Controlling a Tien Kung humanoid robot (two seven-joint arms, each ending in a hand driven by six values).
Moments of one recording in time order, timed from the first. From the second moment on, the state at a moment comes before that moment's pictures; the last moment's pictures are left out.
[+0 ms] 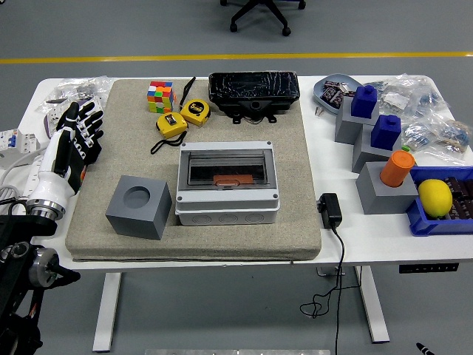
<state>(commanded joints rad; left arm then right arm) -0.06 0.02 -1.54 -1.44 1.22 0.04 -0.08 0.13 -0.06 1.76 0.18 -1.76 0.02 -0.06</state>
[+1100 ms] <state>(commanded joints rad) -0.05 0.03 -1.40 -1.49 1.23 0.12 -0.12 0.12 -0.10 1.13 0.18 -1.12 -0.10 0.12</state>
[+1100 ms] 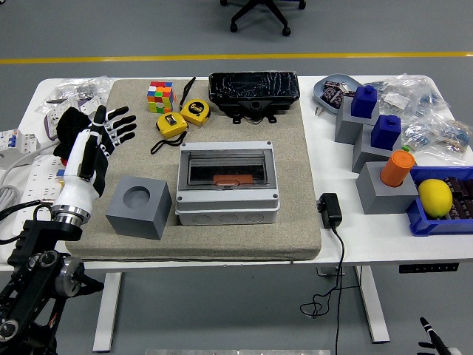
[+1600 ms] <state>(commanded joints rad) -0.04 0.04 -1.40 -1.49 1.24 0.12 -0.11 0.12 -0.09 1.24 0.18 -1.35 -0.15 0.03</state>
